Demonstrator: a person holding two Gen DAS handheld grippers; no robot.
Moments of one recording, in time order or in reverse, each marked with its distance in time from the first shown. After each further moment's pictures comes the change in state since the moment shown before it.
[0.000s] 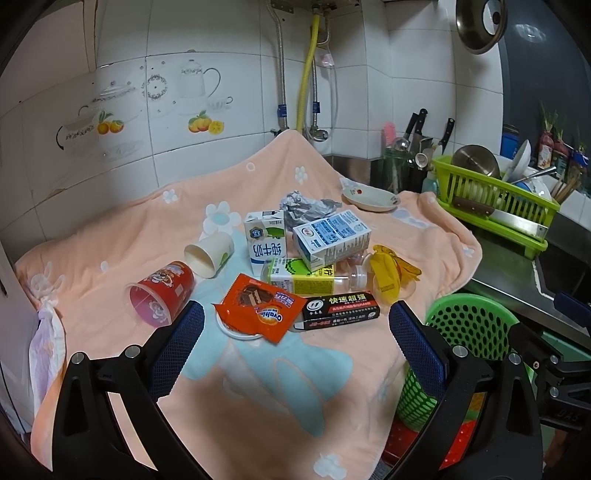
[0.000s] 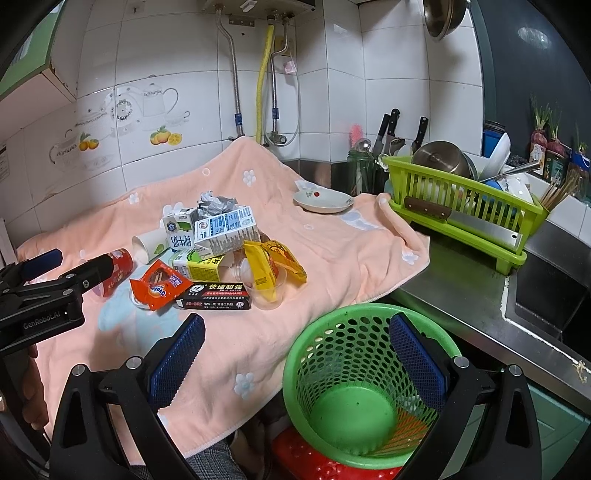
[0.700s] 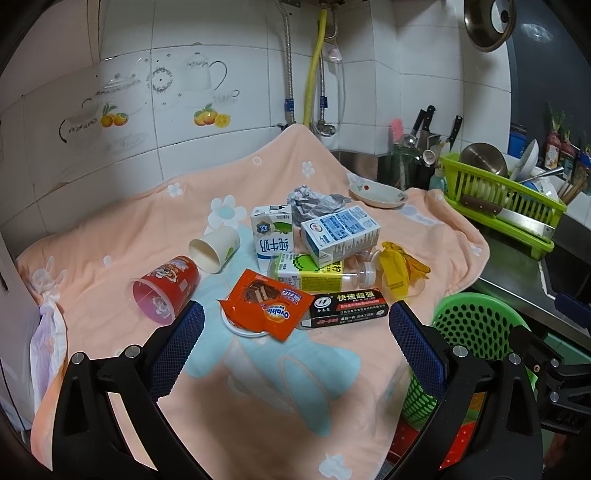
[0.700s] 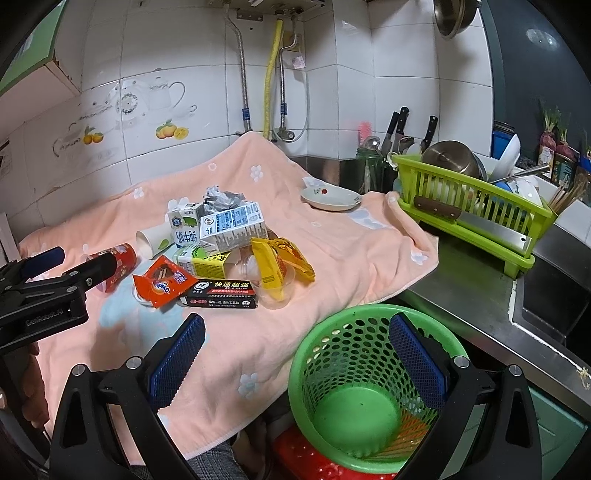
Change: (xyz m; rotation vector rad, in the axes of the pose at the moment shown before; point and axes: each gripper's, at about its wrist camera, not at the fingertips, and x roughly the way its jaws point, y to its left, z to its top) left arm 0.009 0.004 -0.001 -0.016 0.023 0.024; right arm 0.013 0.005 0.002 -0.018 0.016 0.022
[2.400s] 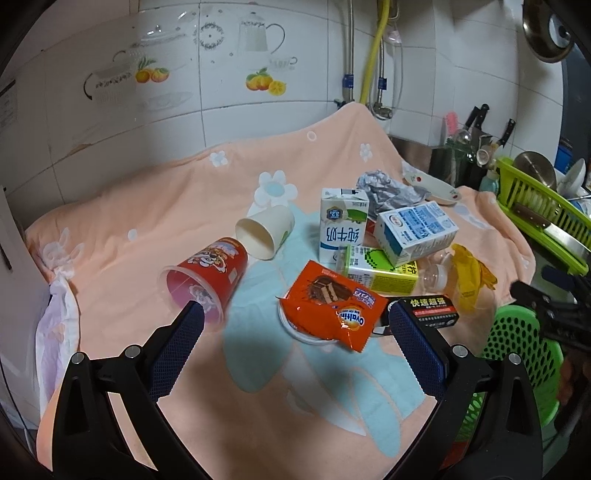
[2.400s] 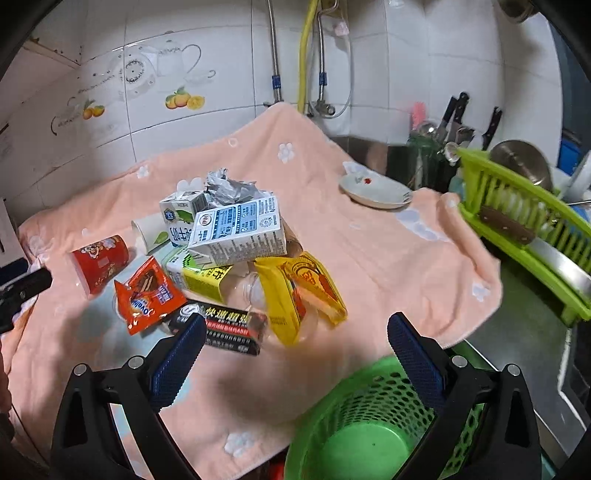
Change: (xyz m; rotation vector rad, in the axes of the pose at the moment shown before) left arm 0.052 0.068 0.009 -0.100 0.091 0.096; right arm 0.137 -0.003 0.051 -0.086 0.108 0.149
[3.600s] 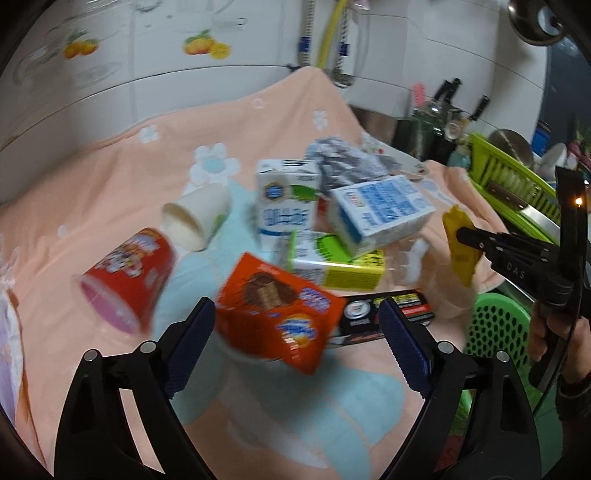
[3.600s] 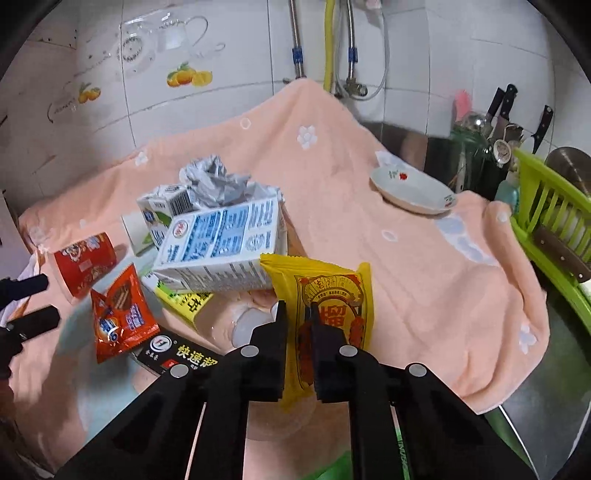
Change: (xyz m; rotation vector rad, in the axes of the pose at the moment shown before) left arm 0.063 -0.037 0.009 0.043 0.104 -0.192; right arm 0.065 -0.013 0.035 -0.066 0.025 0.103
